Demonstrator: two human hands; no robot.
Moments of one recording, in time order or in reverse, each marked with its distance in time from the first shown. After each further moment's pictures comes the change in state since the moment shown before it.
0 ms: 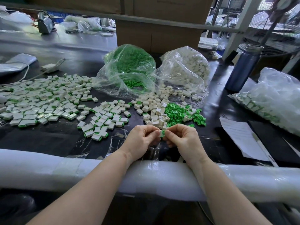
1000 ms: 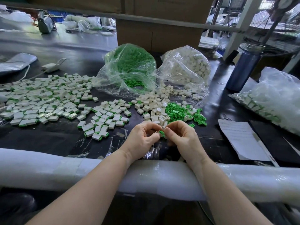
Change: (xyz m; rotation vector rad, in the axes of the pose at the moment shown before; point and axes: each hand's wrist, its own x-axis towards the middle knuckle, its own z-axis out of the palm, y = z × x) left_hand -0.003 0.006 0.000 0.018 0.018 0.028; right_hand -0.001 -0.002 0.001 -0.007 -0.034 -0.082
